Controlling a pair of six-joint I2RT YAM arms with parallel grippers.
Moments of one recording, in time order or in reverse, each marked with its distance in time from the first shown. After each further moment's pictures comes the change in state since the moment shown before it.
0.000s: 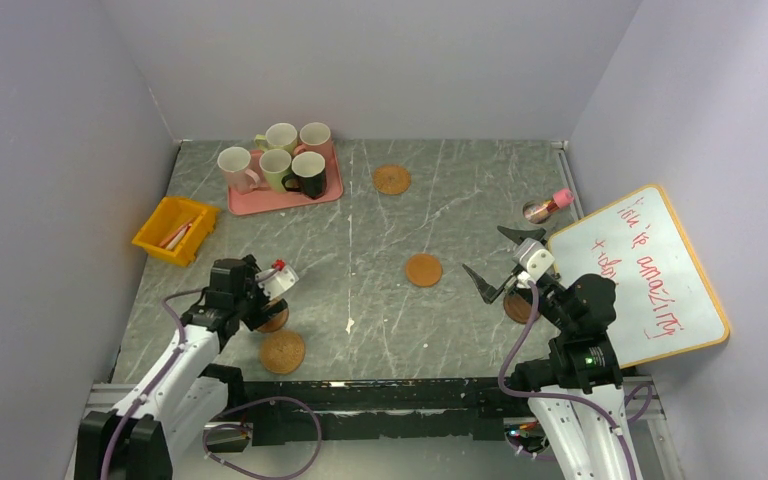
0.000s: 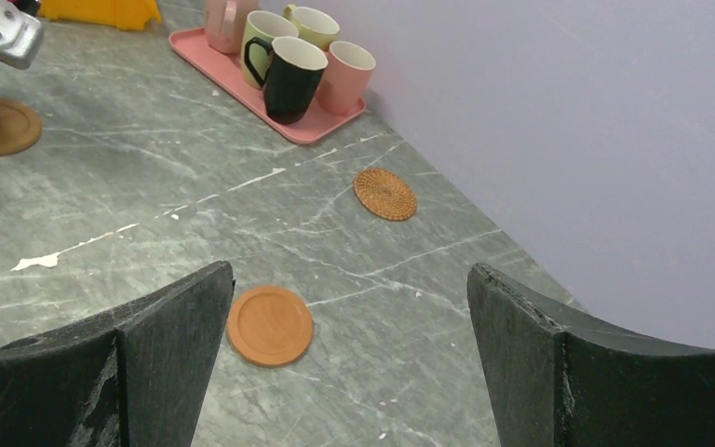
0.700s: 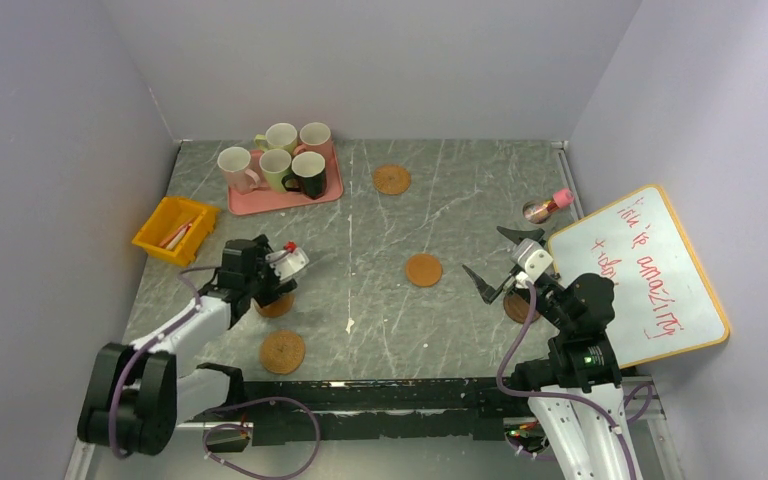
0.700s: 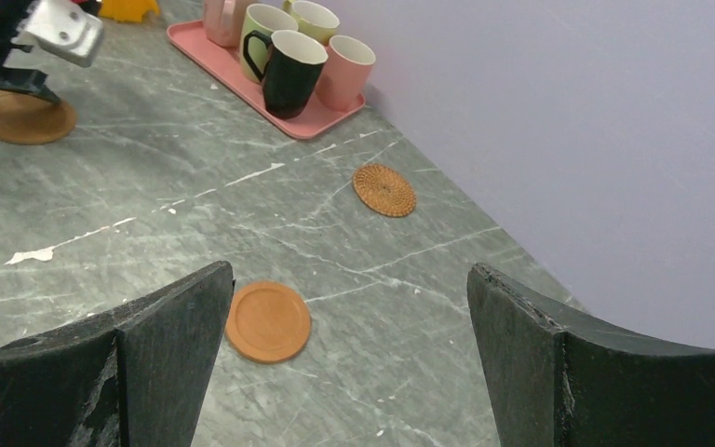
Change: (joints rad) left arm -0.029 0.282 0.053 0.290 0.016 0.043; right arm 0.000 0.001 -0.009 0.000 0.000 -0.016
